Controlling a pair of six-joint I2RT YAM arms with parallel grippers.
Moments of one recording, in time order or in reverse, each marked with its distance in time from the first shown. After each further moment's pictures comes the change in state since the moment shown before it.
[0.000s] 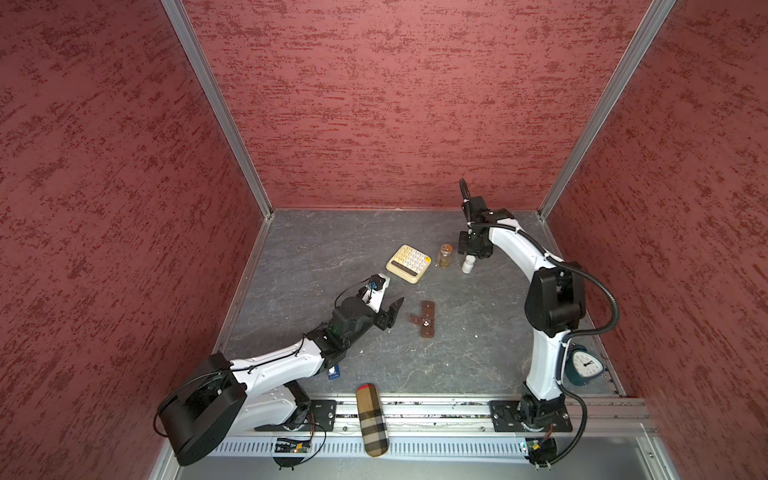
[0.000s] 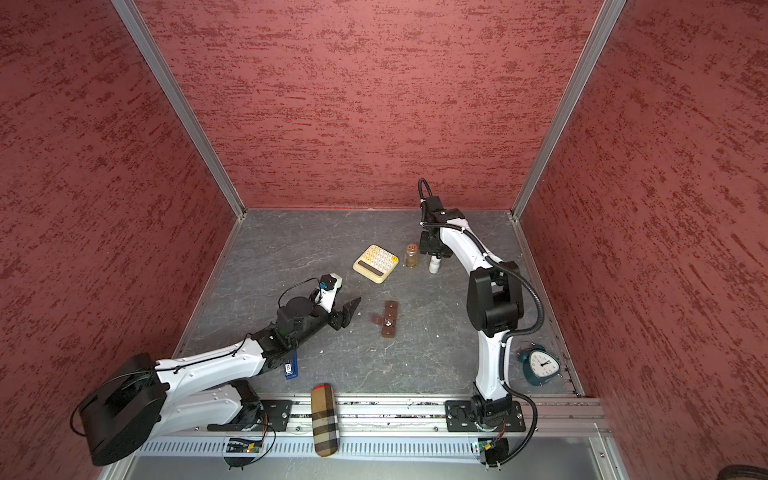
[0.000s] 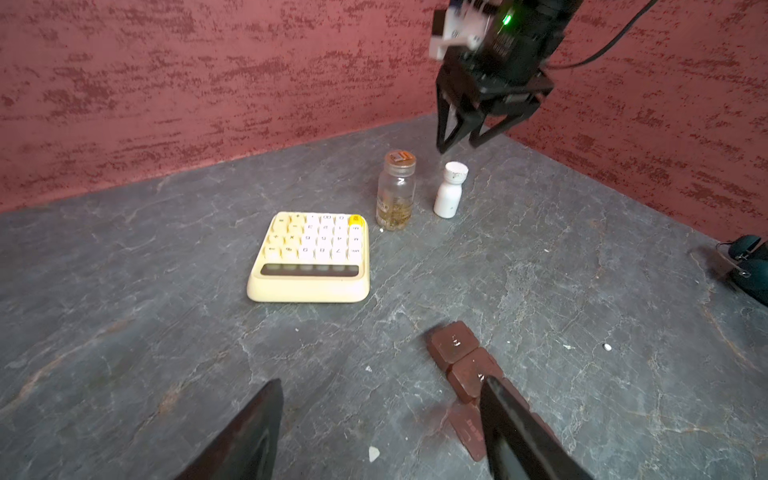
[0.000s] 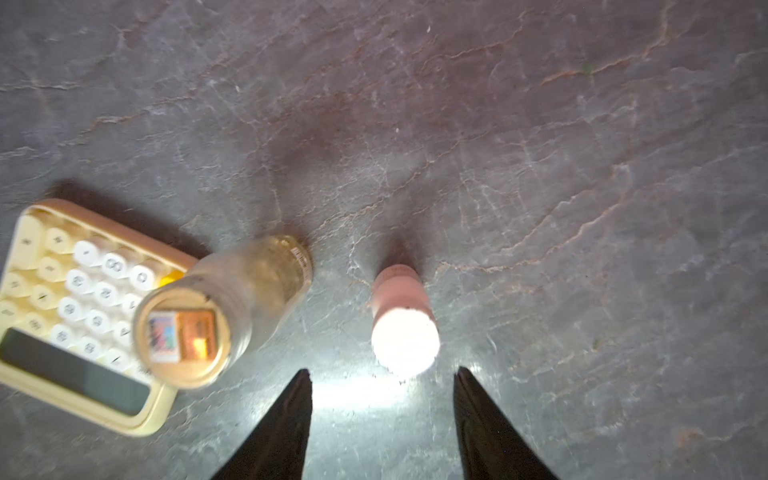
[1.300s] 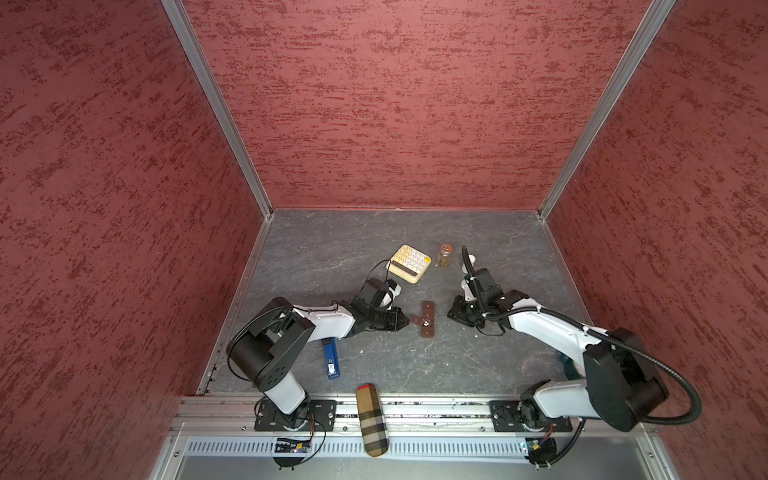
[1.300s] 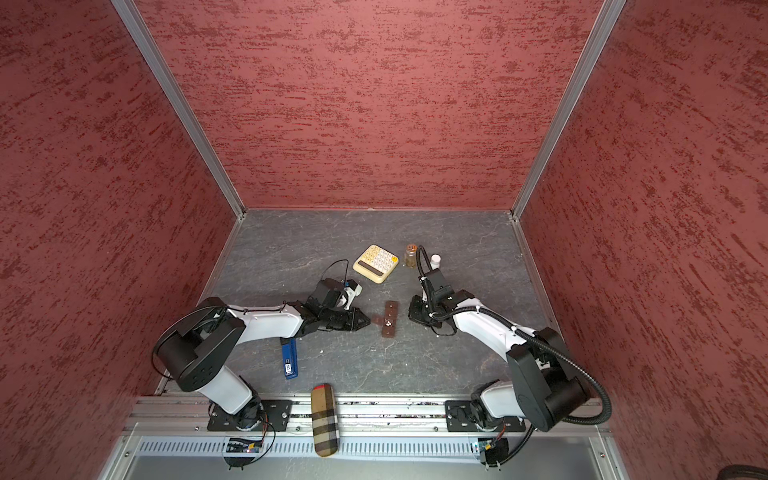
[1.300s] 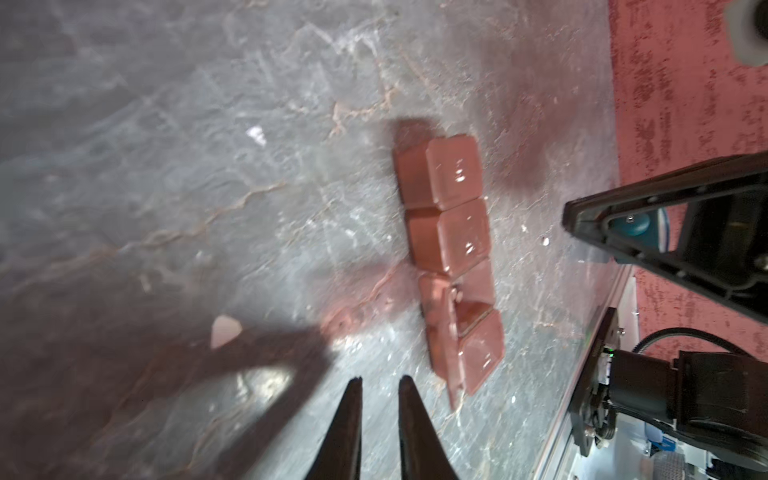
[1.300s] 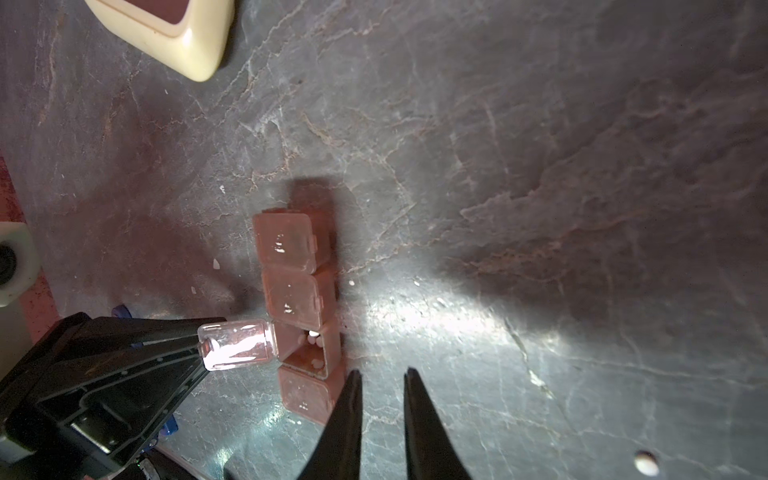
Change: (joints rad) left arm 0.112 0.485 0.271 -0.322 0.579 -0.479; right arm 0.232 -0.594 -1.058 0.582 -0.384 0.336
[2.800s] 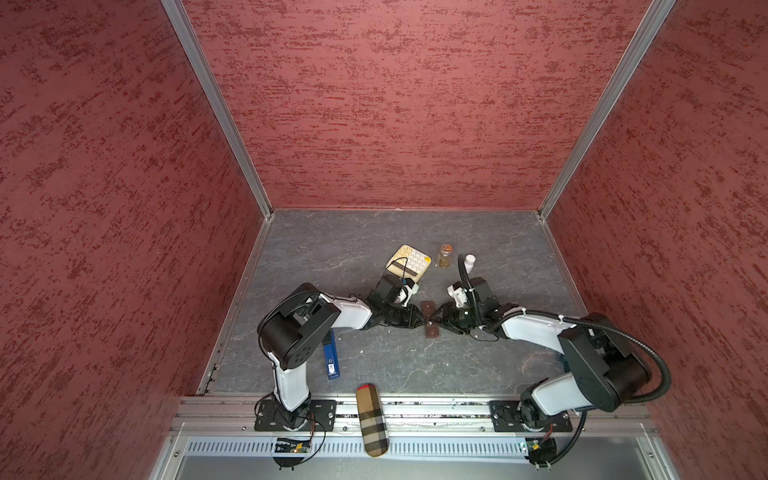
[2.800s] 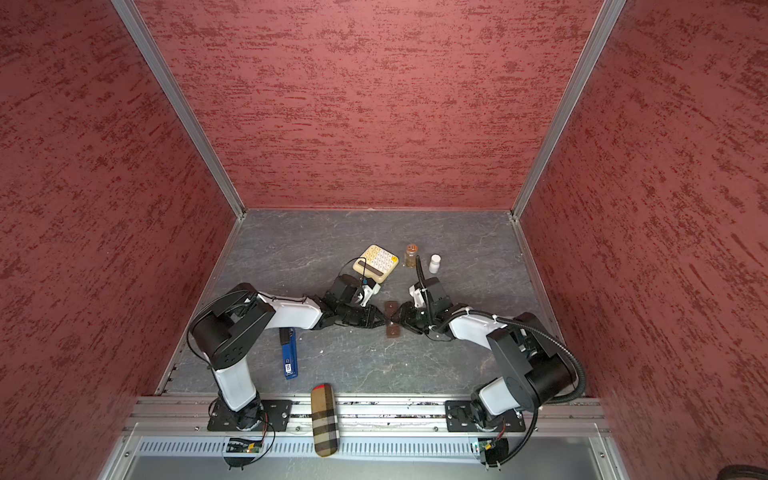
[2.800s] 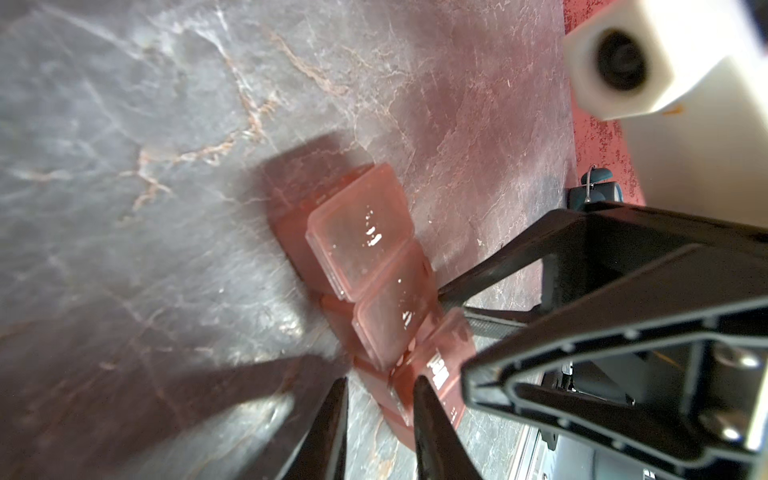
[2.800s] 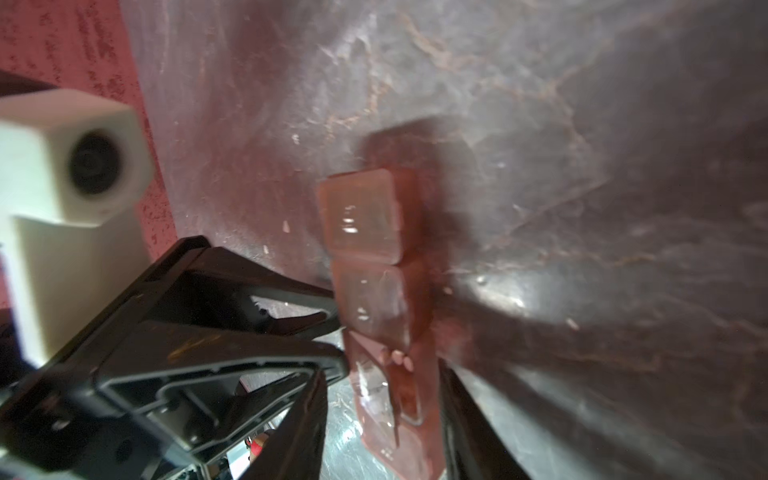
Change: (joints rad) left arm -0.052 0.193 0.140 0.075 0.110 -0.012; right arm 0.003 0.114 -0.162 0.421 -0.280 0.066
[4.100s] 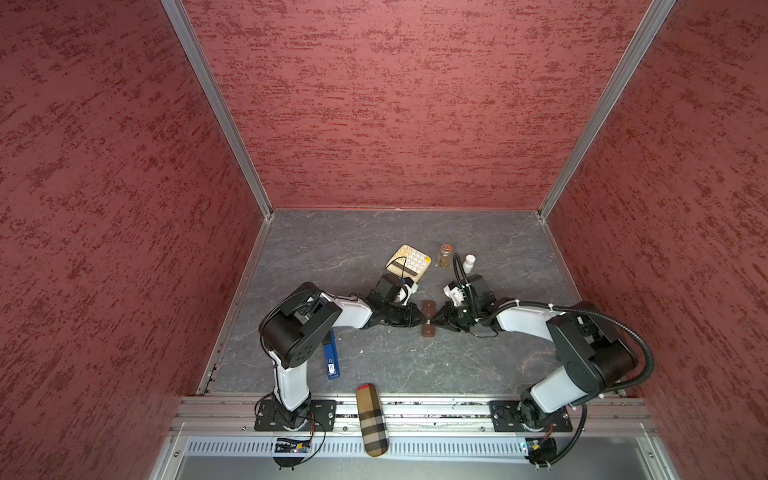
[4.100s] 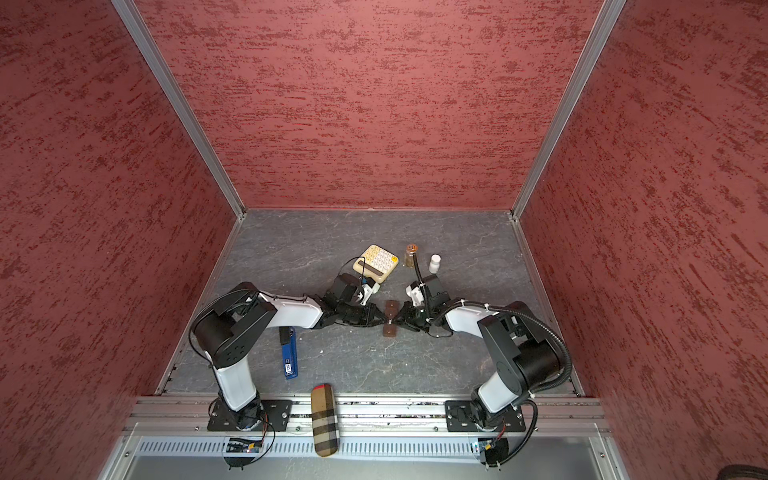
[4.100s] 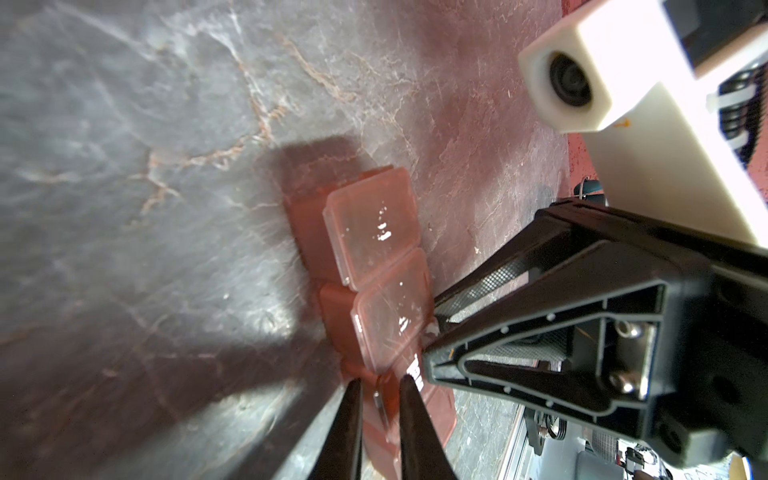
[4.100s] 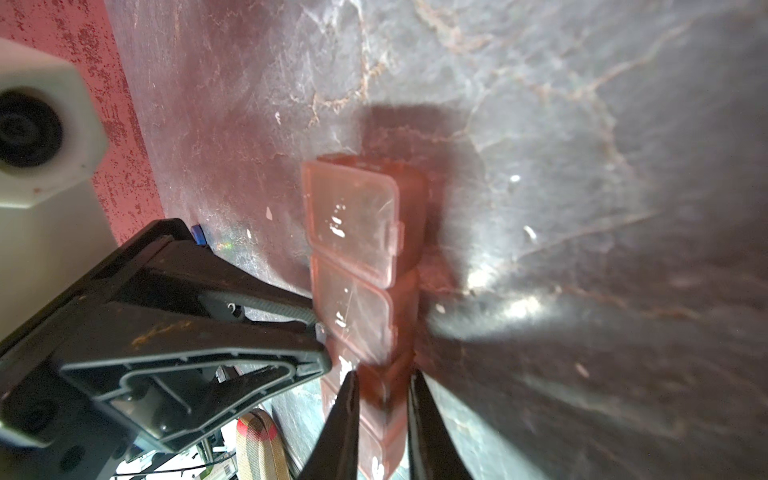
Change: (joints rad) left arm 0.000 0.015 0.006 0.019 0.011 -0.052; right arm -0.019 0.098 0.058 -0.043 -0.080 -0.114
